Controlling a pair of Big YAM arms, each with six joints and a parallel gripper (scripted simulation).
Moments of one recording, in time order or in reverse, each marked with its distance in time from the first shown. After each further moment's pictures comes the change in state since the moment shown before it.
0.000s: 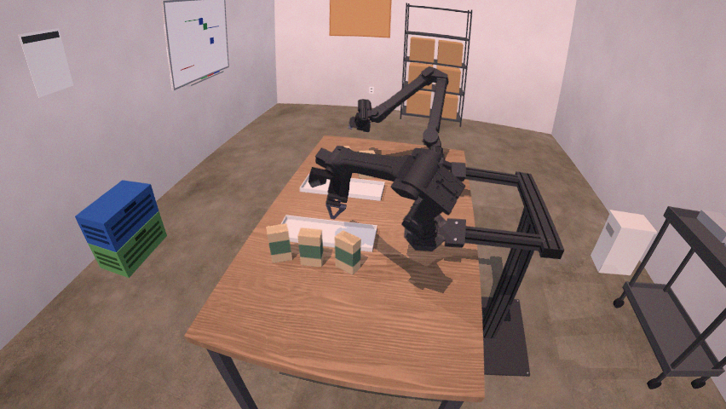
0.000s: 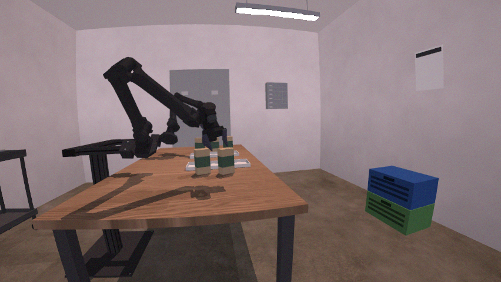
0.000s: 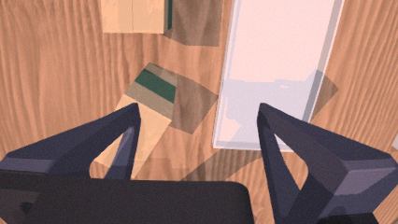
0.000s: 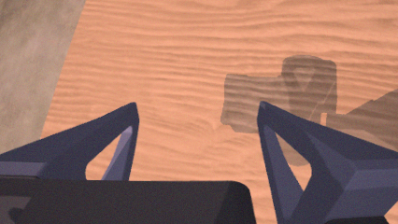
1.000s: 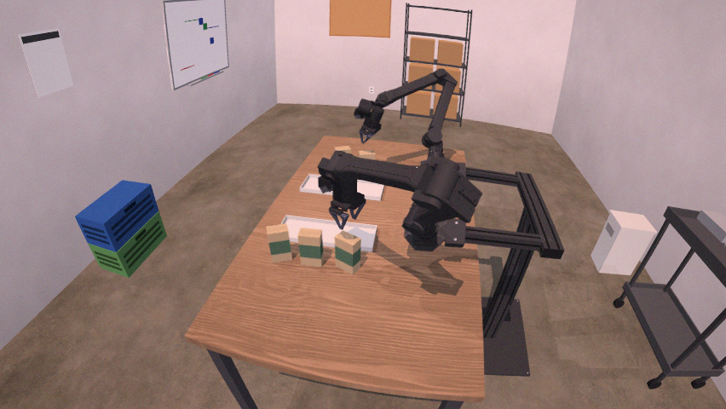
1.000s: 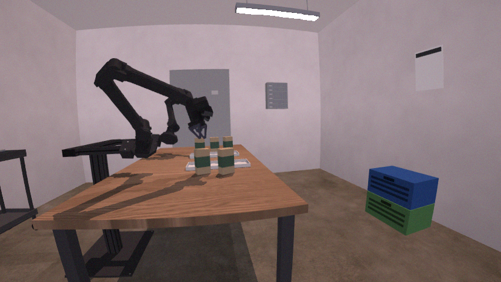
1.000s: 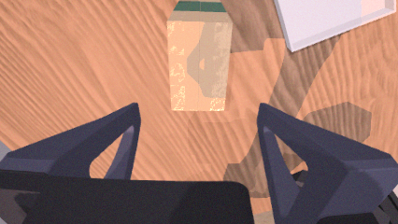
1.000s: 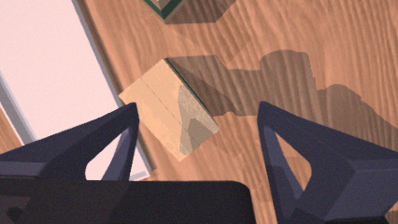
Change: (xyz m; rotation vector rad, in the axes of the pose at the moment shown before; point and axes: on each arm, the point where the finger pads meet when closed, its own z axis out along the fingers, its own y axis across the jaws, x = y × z) left arm 0.050 0.061 -0.013 0.006 0.216 0.555; right arm 0.127 -0.030 -0.185 -0.354 0.436 -0.994
